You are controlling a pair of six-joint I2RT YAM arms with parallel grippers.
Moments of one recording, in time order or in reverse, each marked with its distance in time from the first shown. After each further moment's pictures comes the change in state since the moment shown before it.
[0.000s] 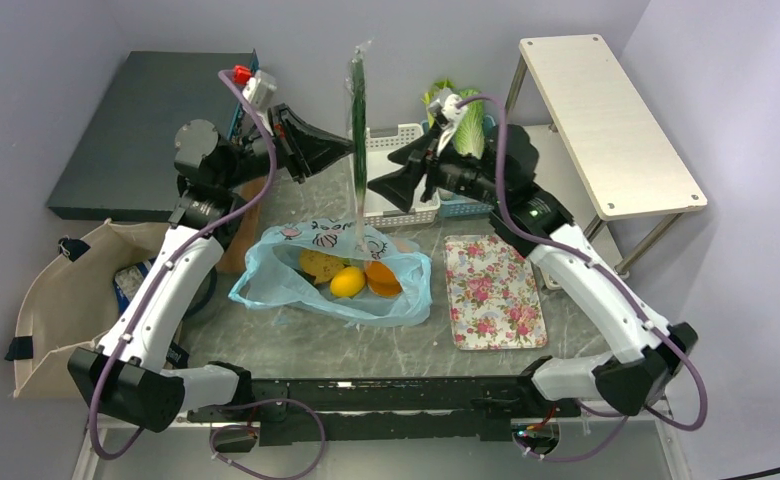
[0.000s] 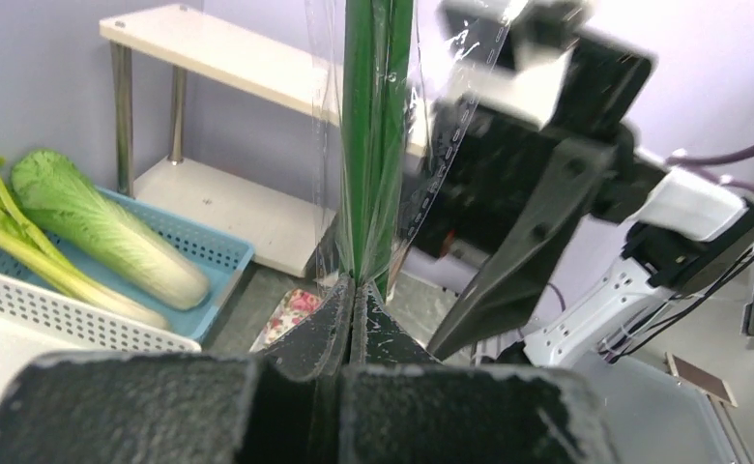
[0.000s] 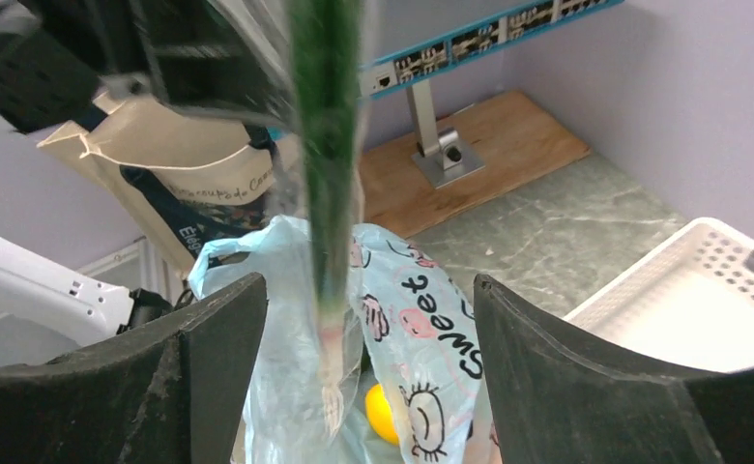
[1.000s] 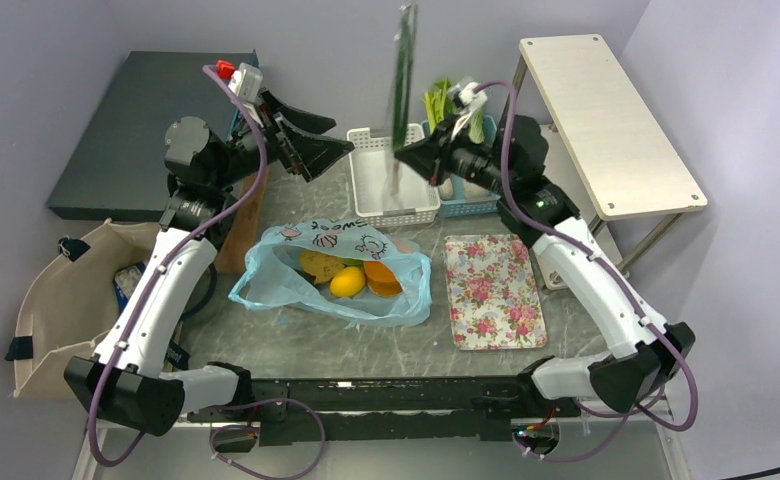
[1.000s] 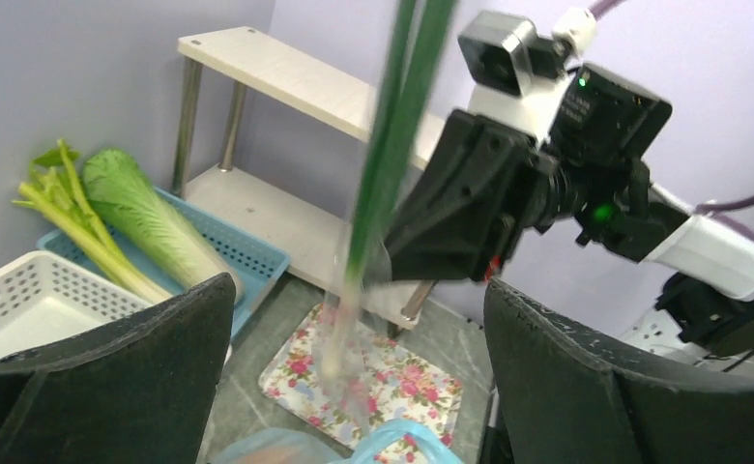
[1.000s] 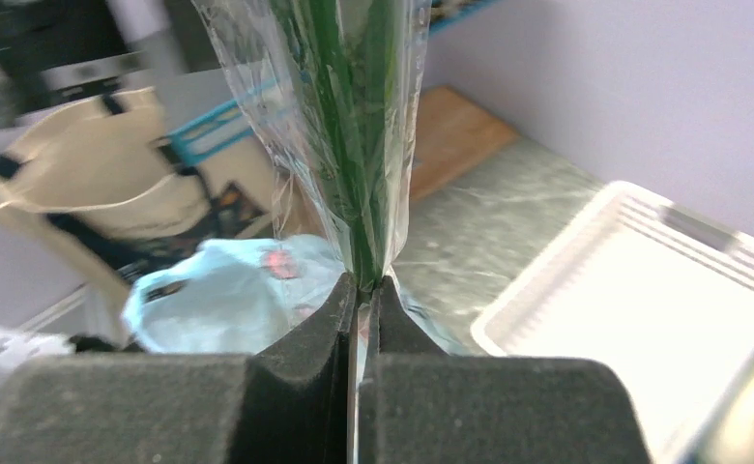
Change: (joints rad) left arm 0.027 -0.016 0.045 -0.046 -0.101 -0.055; right arm -0.041 0.039 0.001 0.021 0.052 0.036
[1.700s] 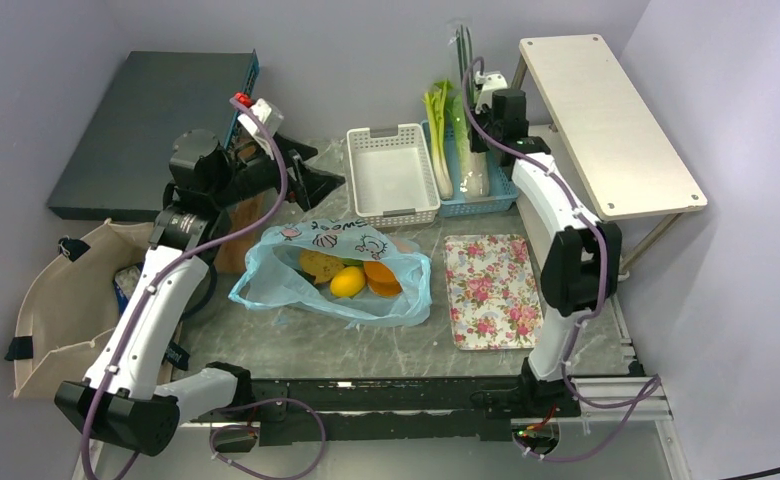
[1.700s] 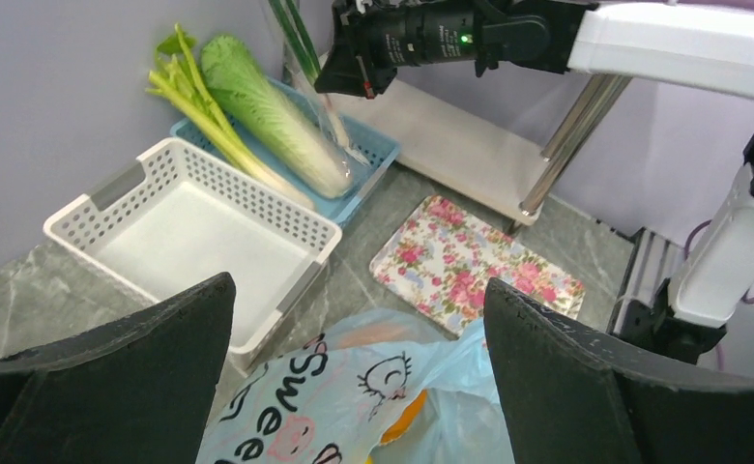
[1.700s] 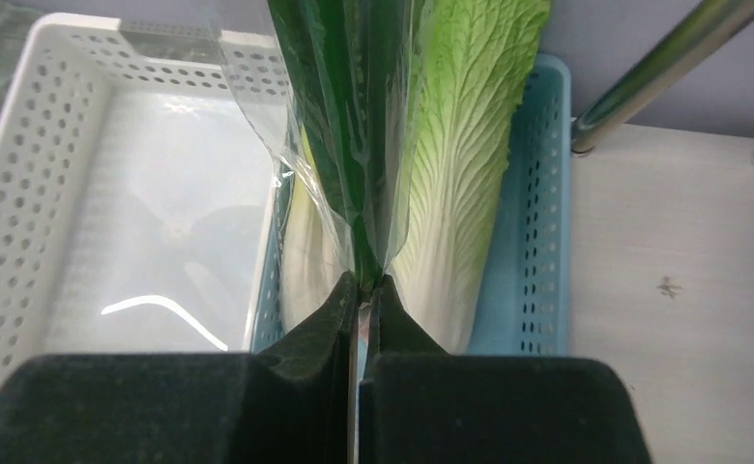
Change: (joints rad) left arm 0.012 -0.091 -0.051 -0.398 -0.085 0.447; right arm -0.385 0.523 0.249 -0.168 0.445 -0.259
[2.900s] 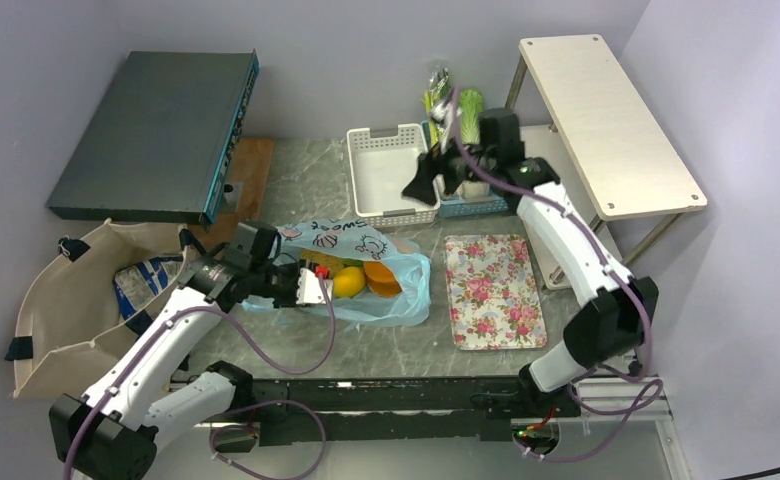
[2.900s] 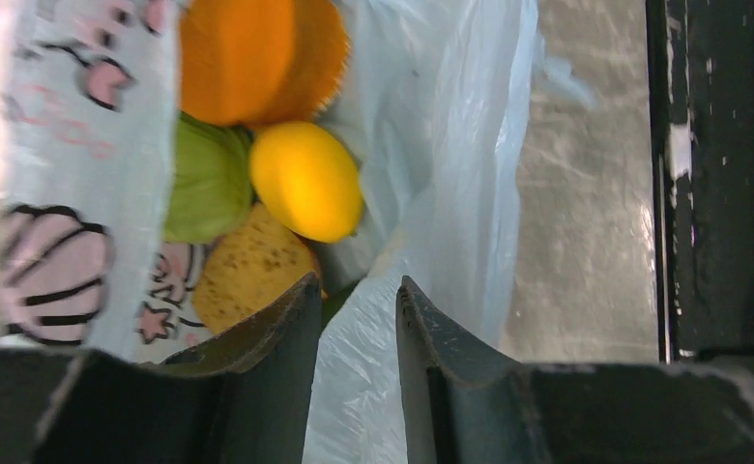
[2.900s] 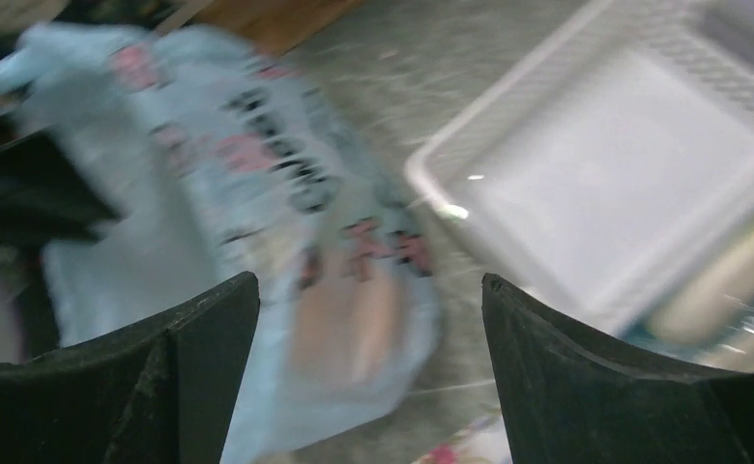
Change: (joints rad) left arm -0.156 -0.188 -0.423 -0.681 -0.058 1.306; right arm 0.128 -0.255 -0.133 -0.188 -0.623 -0.056
